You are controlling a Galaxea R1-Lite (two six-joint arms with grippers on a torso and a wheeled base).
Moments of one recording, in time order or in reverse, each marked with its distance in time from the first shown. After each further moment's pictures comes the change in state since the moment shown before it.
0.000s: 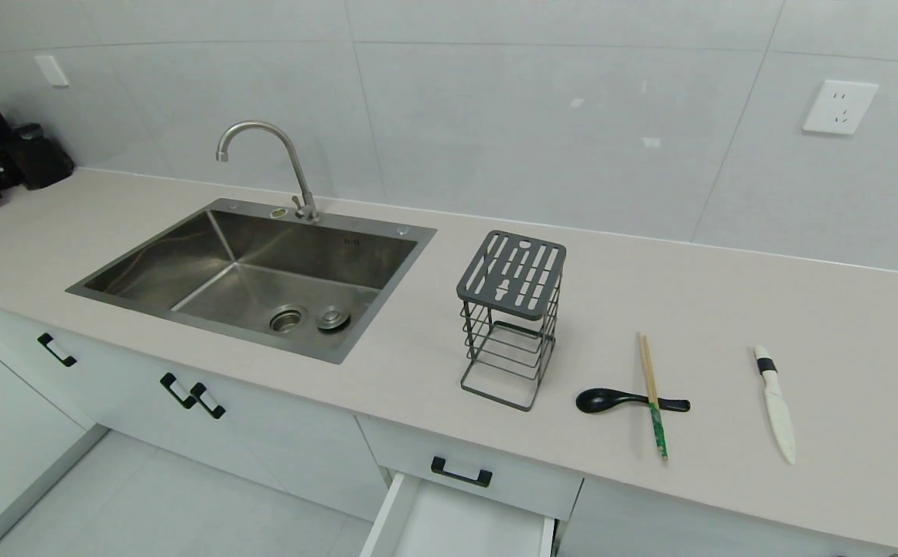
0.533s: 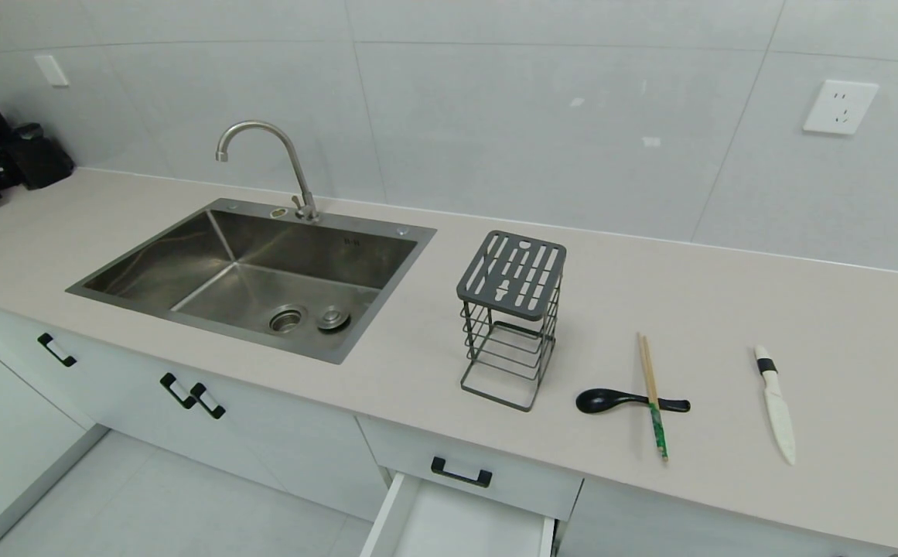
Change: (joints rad) left arm 0.000 0.000 0.000 -0.001 0.000 -0.002; right arm 0.000 0.000 0.000 -0.198 0.030 -0.008
